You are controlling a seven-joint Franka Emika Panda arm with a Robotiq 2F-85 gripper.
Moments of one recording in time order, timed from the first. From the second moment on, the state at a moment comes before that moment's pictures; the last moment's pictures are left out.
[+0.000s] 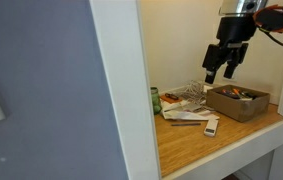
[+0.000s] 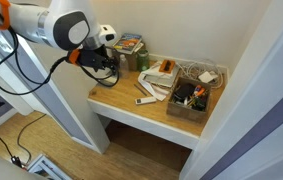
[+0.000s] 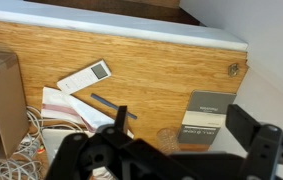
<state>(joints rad) 0.14 -0.35 0.01 -2.51 0.10 2.39 -0.13</state>
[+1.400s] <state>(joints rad) 0.01 0.27 -0.05 -2.05 0.21 2.14 -0.10</state>
